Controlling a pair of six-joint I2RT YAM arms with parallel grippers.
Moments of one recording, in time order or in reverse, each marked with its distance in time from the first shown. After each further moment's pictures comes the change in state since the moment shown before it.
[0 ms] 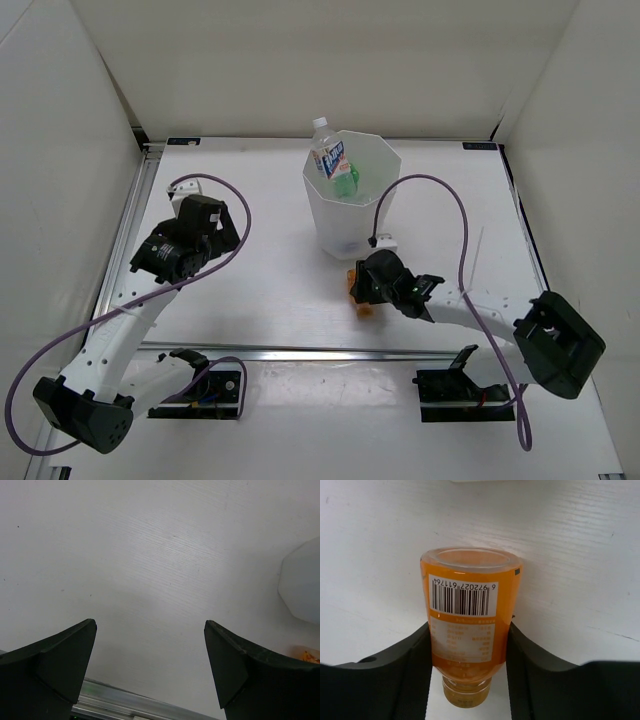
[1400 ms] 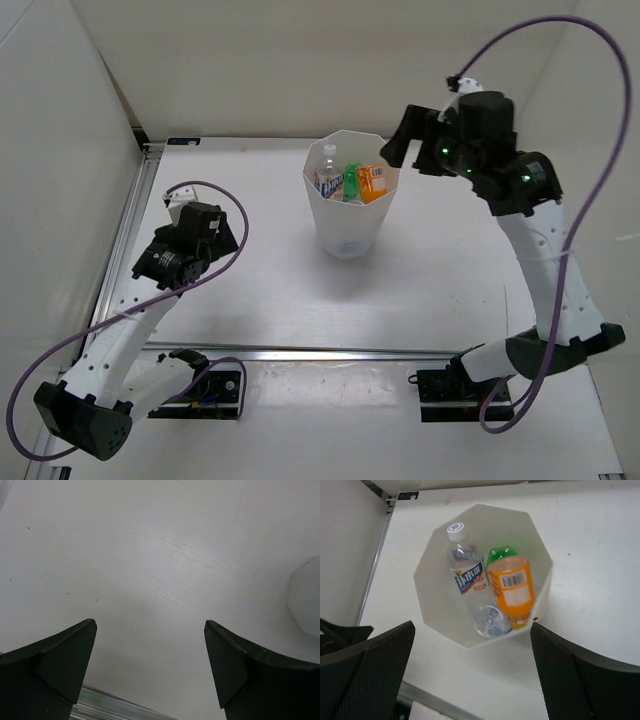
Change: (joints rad) left arm 0.013 -0.035 -0.065 0.053 -0.046 -0.011; right arm -0.365 0.155 1.405 -0.867 -0.204 -0.161
